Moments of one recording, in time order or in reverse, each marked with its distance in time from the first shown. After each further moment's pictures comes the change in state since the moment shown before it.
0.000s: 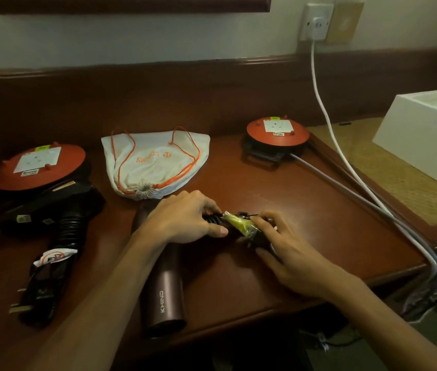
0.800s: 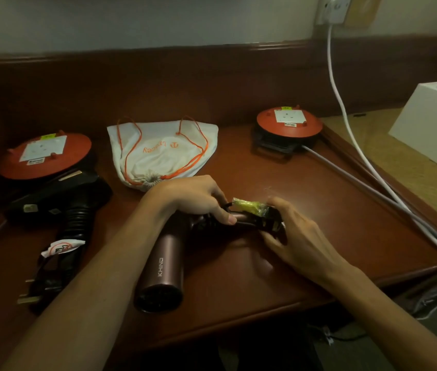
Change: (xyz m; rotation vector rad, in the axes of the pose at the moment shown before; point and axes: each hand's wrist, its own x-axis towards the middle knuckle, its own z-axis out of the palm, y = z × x) left_hand 0.028 -0.005 -0.025 -0.114 -0.306 -0.005; right_hand 0.015 0.005 0.015 -0.008 0.258 -0.073
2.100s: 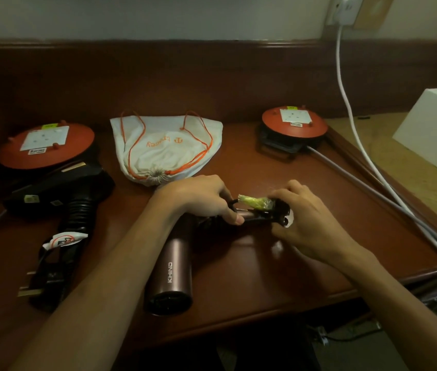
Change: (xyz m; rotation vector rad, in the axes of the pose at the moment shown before) left_hand -0.002 -0.002 0.008 0.022 0.067 -0.012; right_hand 0.032 -0.016 -0.028 -0.058 -0.131 0.181
